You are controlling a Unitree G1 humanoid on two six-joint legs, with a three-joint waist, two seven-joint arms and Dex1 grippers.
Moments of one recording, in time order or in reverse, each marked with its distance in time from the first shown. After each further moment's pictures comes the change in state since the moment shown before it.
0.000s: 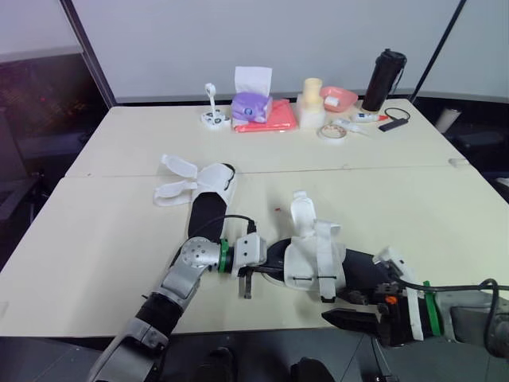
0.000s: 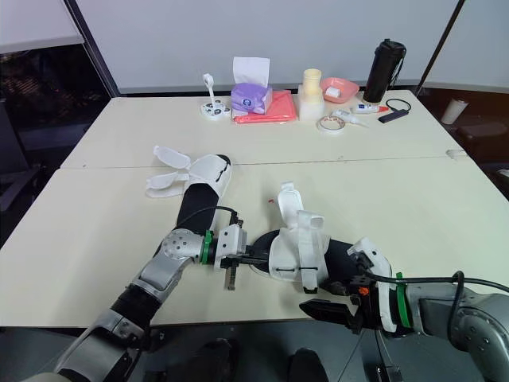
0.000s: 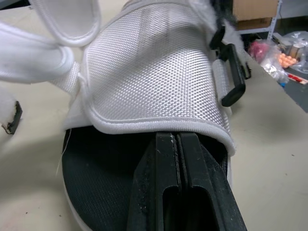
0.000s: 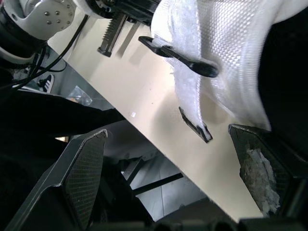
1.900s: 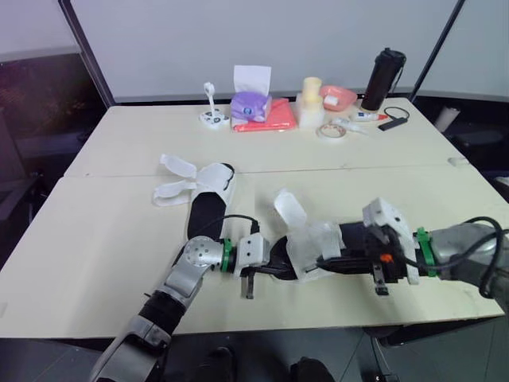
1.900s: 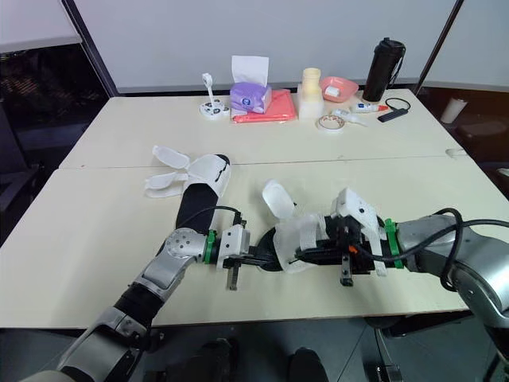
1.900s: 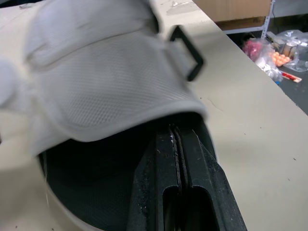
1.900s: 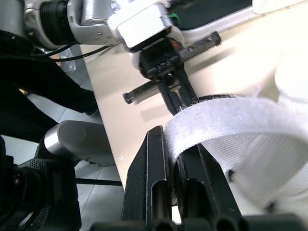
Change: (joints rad) left arm -0.019 -0.016 -0.011 0.023 0.004 -0.002 0.001; right arm -0.376 -0.213 0.200 0.054 -0.160 -0.292 0.247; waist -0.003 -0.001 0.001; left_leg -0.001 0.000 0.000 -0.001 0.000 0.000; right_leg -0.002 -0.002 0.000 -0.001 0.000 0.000
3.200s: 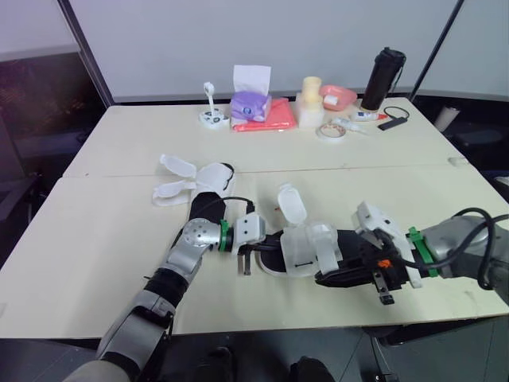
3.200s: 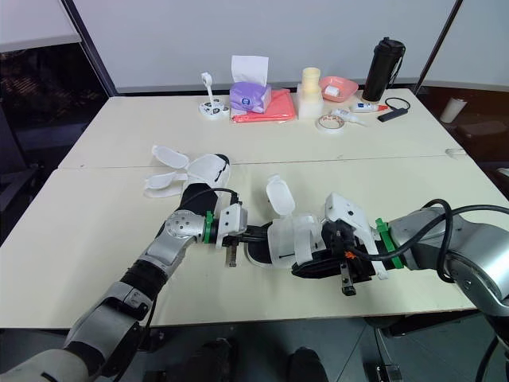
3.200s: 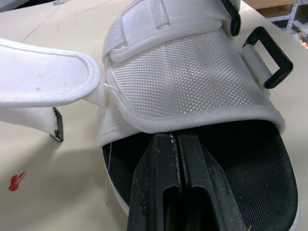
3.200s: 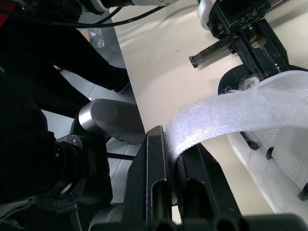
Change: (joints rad) left arm -0.160 -0.007 0.045 0.228 0.005 -0.091 -0.021; right arm -0.075 -0.063 0.052 -0.061 0.042 0.108 0.094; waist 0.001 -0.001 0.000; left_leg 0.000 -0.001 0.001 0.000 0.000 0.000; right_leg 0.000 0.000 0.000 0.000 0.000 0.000
